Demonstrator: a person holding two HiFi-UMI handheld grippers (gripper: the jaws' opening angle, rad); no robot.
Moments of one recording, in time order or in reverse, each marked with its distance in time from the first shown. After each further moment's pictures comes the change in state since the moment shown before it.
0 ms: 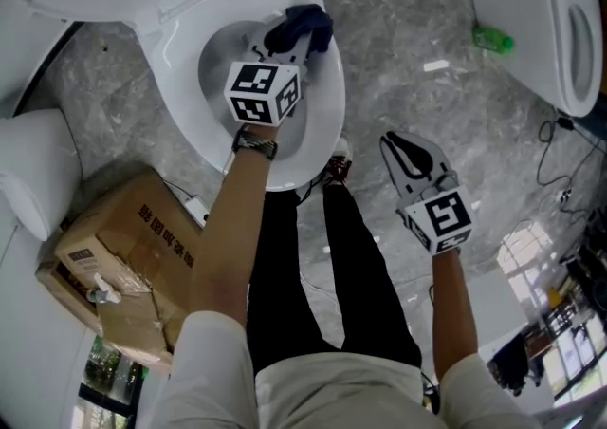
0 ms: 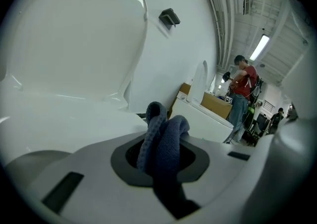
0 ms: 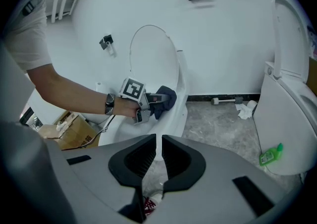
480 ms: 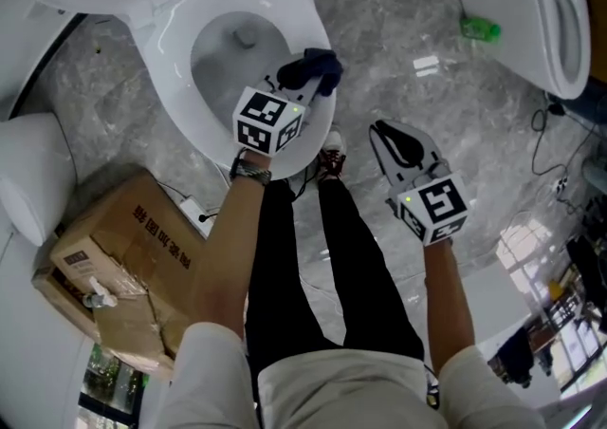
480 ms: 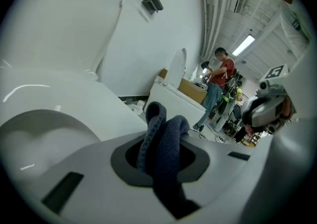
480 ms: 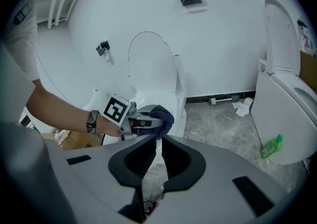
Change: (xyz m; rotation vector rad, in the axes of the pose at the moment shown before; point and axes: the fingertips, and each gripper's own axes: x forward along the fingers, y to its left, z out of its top) left arm -0.045 -0.079 -0.069 0.040 0.174 -0.224; right arm -0.008 0.015 0.002 0.063 -0.063 -0.027
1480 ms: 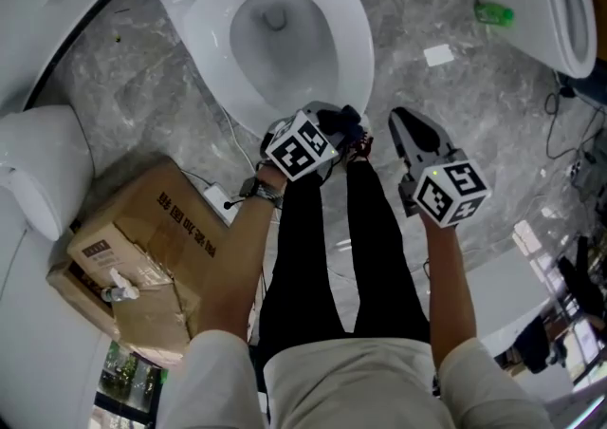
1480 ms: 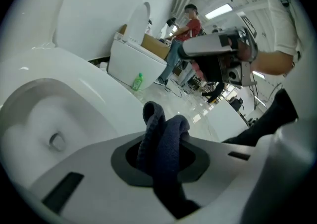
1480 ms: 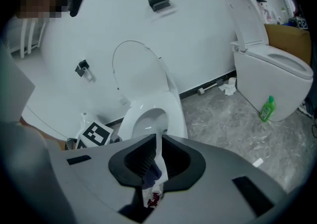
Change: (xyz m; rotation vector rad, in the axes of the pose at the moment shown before) left arm -0.102 -0.088 -0.139 0.229 0.534 -0.346; right arm 0.001 0.051 -0.010 0.328 -0.078 -0.098
